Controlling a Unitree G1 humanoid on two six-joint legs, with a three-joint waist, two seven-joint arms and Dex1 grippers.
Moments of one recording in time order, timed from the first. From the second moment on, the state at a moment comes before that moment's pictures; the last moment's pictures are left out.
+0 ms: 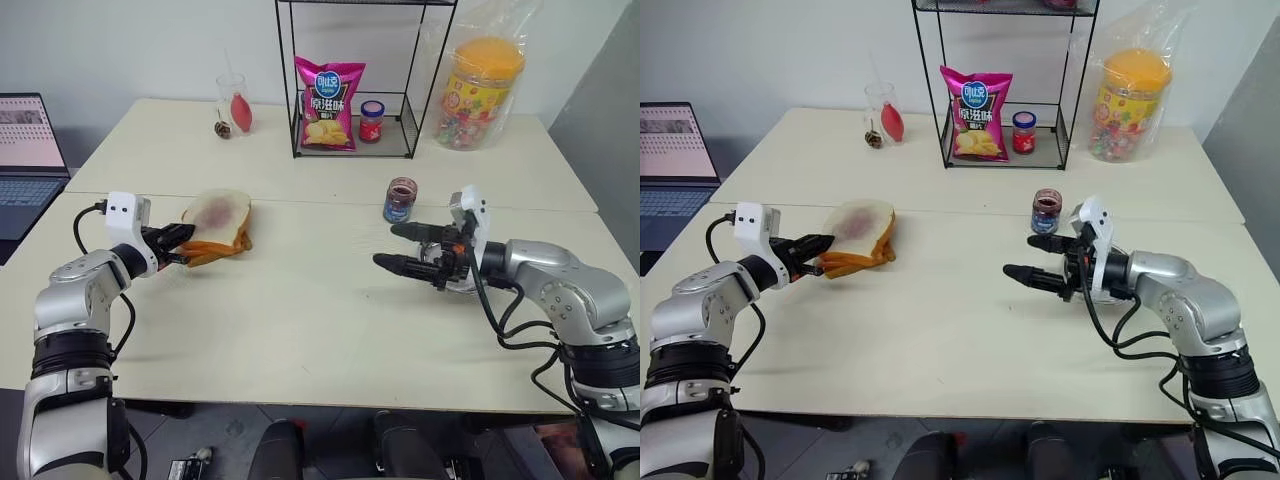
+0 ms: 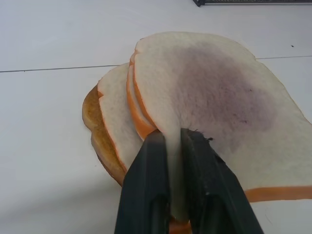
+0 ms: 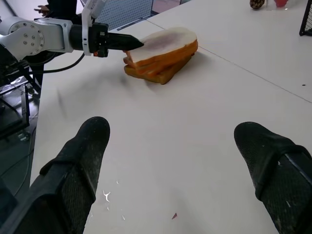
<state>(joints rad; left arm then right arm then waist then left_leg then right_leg) -0.55 0.72 0.27 0.50 -0.36 0.47 -0.70 -0.52 -0.63 0.02 -0.20 0.69 0.77 0.84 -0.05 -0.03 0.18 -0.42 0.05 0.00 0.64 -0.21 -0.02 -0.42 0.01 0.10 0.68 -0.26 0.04</state>
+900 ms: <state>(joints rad) -0.57 0.74 0.30 0.48 -0.37 0.42 -0.63 -0.54 -0.64 -0.01 -0.19 0.68 0.78 0.84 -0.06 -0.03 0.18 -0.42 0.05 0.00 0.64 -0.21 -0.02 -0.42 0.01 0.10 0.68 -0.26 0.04</state>
